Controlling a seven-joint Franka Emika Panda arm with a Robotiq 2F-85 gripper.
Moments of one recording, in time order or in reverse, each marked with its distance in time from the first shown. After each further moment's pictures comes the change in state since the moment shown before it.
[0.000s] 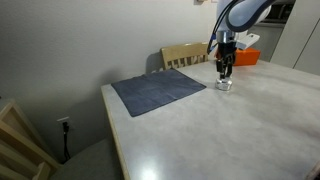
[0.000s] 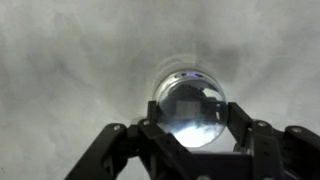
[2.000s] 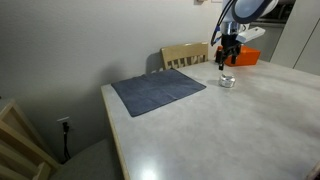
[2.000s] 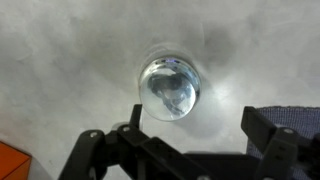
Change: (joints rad) arm -0.021 -0.068 -0.008 -0.040 -0.006 0.058 0.138
